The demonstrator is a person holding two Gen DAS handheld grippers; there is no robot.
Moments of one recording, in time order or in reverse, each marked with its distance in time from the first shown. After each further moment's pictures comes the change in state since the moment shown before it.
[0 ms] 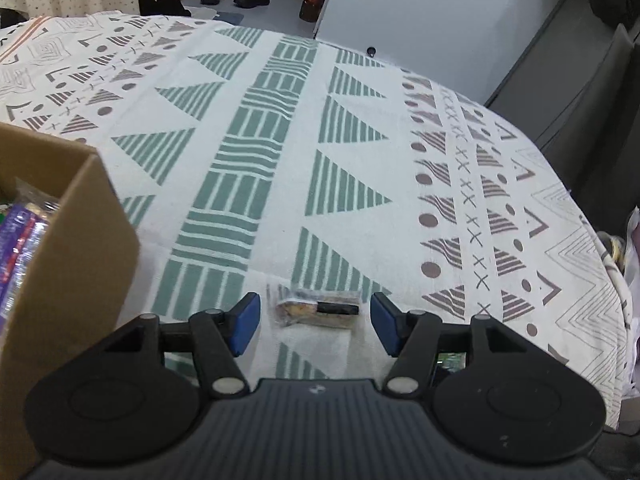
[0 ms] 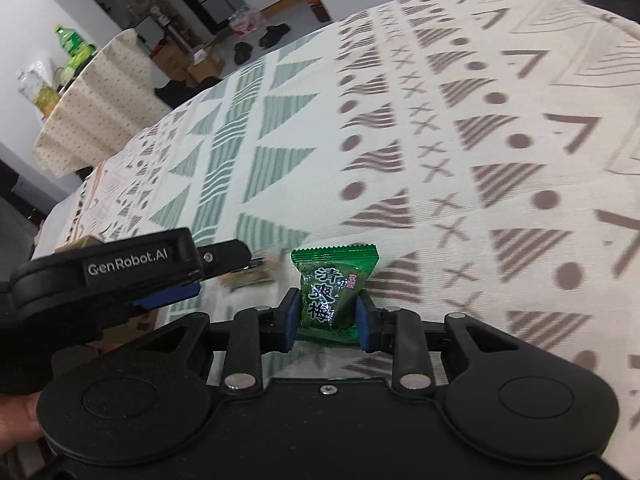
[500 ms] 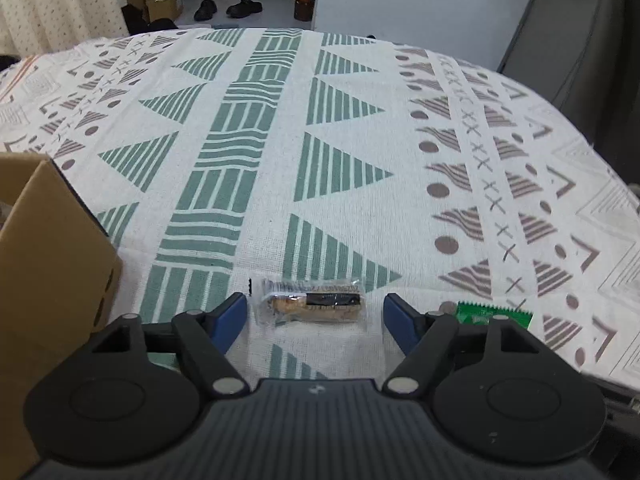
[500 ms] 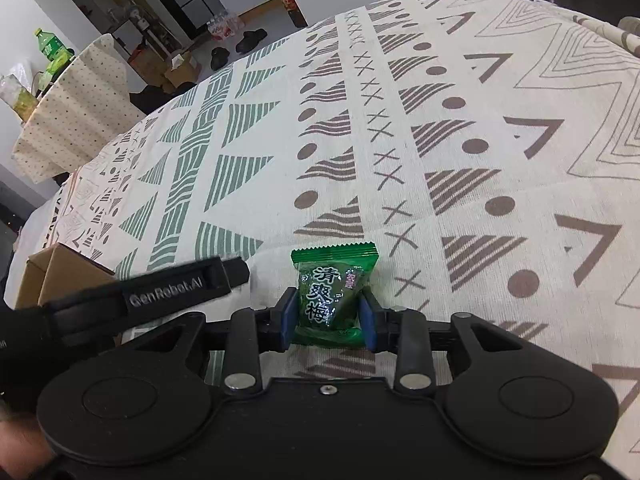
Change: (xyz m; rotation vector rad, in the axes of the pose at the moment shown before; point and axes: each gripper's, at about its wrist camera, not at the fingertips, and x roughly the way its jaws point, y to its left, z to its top) left arm 0.023 -0.025 -0.014 0.138 -0.009 0.117; right arm 0.004 -0.010 0.003 -0.002 -0.016 -0.065
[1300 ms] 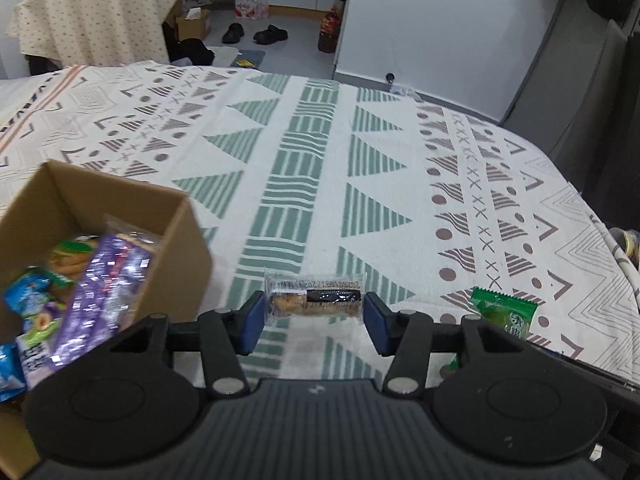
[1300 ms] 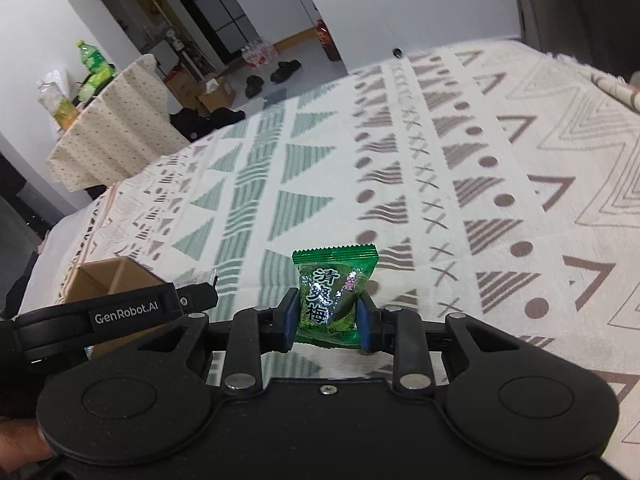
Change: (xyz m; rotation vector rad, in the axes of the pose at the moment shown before) left arm -0.080 0.037 0.001 -0.089 -0.089 0.012; right arm -0.047 0.030 0.004 -0.062 -0.104 0.076
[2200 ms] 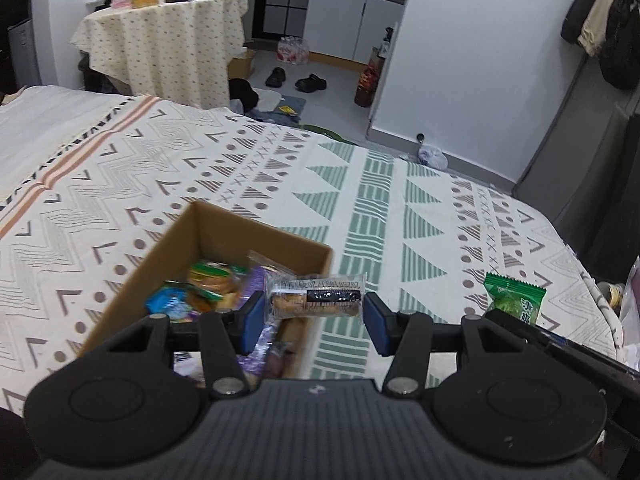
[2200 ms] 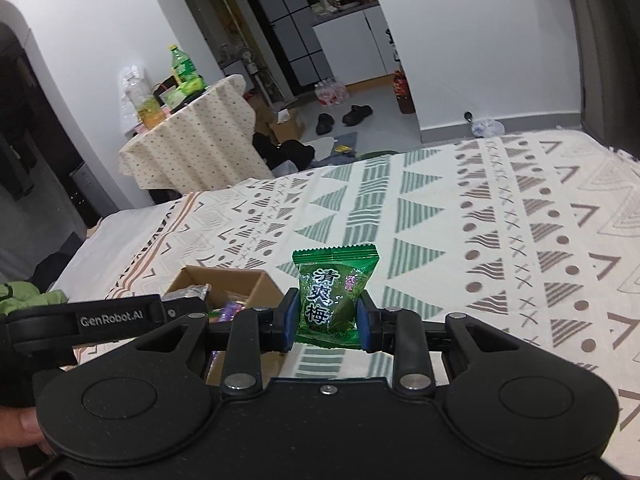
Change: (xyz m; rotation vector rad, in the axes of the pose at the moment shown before) left arm -0.112 0.078 0.000 -0.100 -0.138 0.039; right arm -0.058 0.093 -0.008 -0.174 -0.135 0.113
